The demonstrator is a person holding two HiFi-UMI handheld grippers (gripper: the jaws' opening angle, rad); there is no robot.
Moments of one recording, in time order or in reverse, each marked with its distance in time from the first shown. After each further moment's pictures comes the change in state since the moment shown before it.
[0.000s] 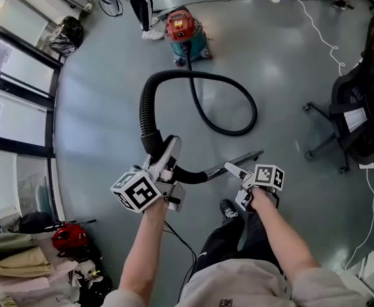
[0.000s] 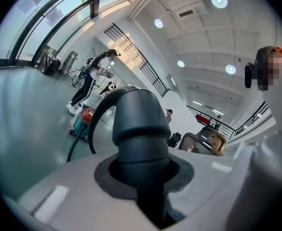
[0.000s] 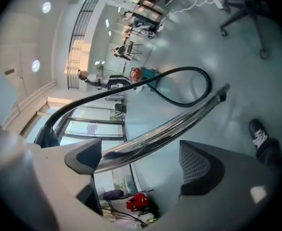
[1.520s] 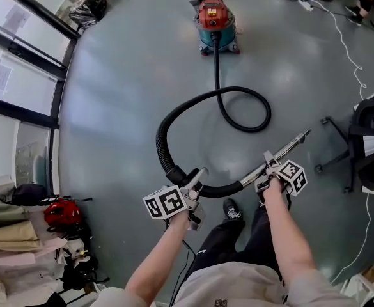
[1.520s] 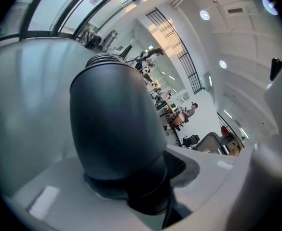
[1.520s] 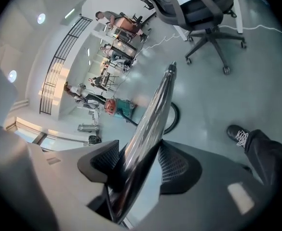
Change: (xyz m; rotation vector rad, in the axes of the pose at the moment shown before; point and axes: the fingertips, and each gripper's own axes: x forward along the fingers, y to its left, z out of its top) left arm -0.057 0.109 -0.154 -0.381 0.162 0.244; right arm -0.005 -0.067 0.085 0.169 -0.386 -0.299
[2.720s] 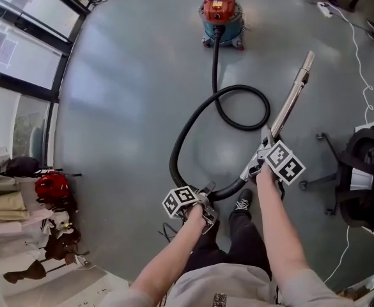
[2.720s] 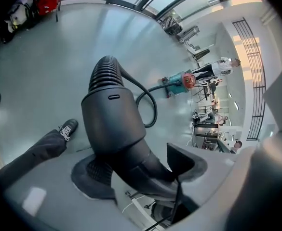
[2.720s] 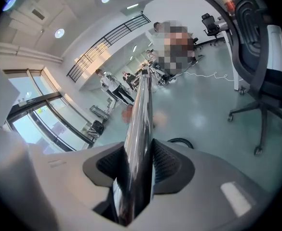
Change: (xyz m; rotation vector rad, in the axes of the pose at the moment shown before) left arm 0.121 0.051 -0.167 -0.731 0.039 0.437; right arm 0.026 0.140 0.154 -0.551 -0.107 0.083
